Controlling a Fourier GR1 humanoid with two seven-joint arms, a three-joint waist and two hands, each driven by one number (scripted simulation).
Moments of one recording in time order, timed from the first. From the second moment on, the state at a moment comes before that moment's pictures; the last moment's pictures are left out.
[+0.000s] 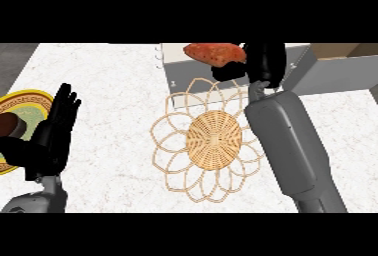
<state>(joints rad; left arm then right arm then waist) -0.10 0.14 0.07 -1.68 -0.02 0.13 0.17 -0.84 -0.02 0.04 -1.20 0.91 -0.28 0.59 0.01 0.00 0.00</state>
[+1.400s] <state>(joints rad) -0.08 0.14 0.09 -1.70 -0.02 0.11 0.17 -1.05 -0.04 -0.22 -0.85 0.56 -0.46 0.22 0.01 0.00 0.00</state>
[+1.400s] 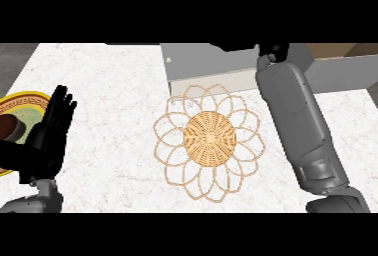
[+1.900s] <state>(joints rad) -0.06 0.14 0.10 -1.70 -0.03 0.11 0.17 -0.88 -0.20 -0.28 -1.17 0.50 -0.36 0.44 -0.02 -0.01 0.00</state>
